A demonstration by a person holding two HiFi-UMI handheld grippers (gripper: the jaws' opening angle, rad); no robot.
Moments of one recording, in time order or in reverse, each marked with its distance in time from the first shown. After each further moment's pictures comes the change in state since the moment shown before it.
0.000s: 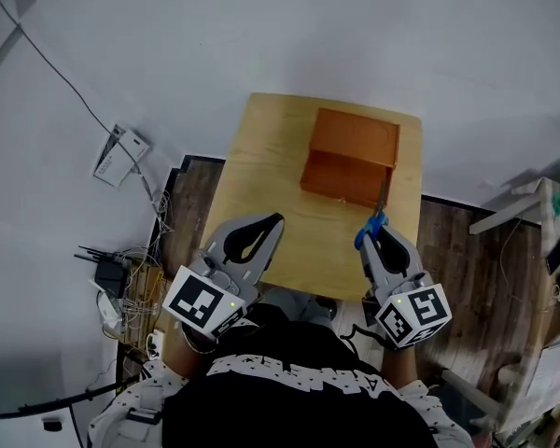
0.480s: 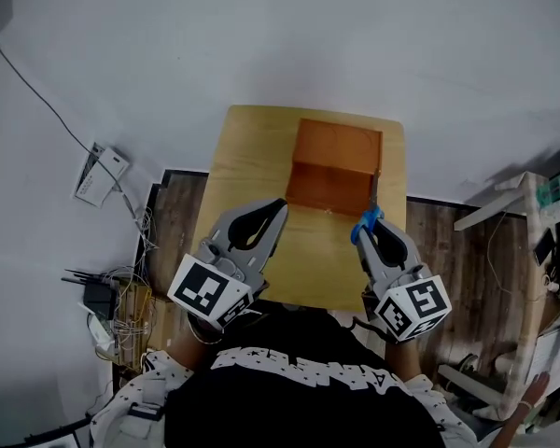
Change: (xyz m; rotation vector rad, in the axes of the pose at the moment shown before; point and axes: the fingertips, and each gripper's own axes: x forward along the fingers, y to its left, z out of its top) left arm 0.045 0.022 0.009 -0.049 -0.061 -0.054; right arm 0.021 -0.014 0.020 -0.065 0.005 -0.043
